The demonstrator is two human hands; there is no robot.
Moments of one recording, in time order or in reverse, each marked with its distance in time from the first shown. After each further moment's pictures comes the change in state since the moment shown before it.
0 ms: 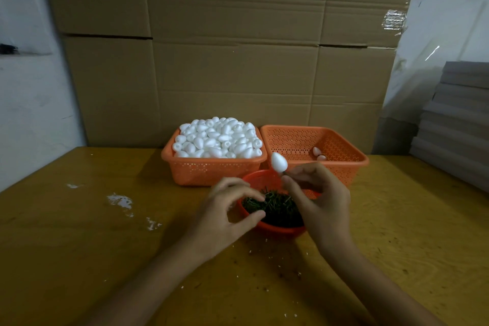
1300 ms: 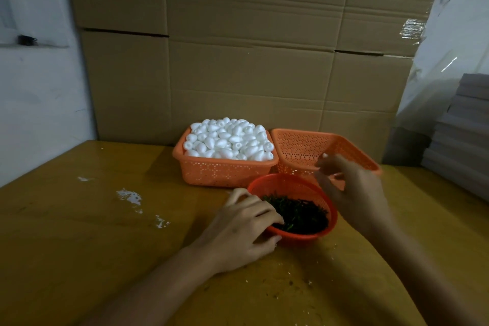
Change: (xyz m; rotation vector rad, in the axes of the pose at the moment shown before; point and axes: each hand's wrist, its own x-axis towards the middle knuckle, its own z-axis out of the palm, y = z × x) left_hand -0.001 0.000 0.011 0.484 -0.215 0.297; right_hand 0.052 0.021 -0.040 -0.605 -0.302 -0.149
